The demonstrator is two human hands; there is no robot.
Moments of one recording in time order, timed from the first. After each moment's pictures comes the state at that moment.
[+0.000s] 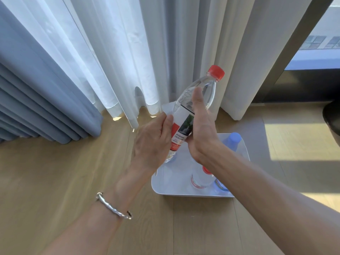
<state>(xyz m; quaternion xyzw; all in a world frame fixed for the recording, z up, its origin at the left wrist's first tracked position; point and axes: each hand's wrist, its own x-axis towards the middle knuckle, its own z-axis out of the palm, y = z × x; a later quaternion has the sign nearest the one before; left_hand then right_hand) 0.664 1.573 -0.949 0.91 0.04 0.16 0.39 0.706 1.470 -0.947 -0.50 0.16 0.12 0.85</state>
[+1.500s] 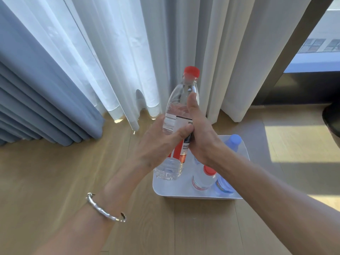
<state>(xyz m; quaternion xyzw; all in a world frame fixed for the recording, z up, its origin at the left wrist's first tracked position) 0.663 1.578 -0.927 0.82 -0.01 -0.07 0.56 0.704 1.465 -0.948 -0.57 0.03 0.22 0.79</state>
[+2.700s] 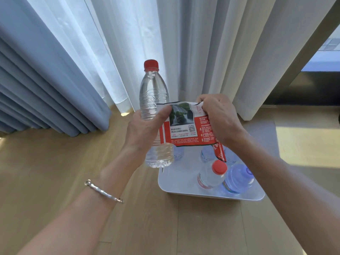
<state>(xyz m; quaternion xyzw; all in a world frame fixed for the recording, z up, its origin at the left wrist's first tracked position) 0.675 1.613 -0.952 0.73 0.18 0.03 0.66 0.714 1.445 -0.923 -0.78 -0.11 0.10 0.61</state>
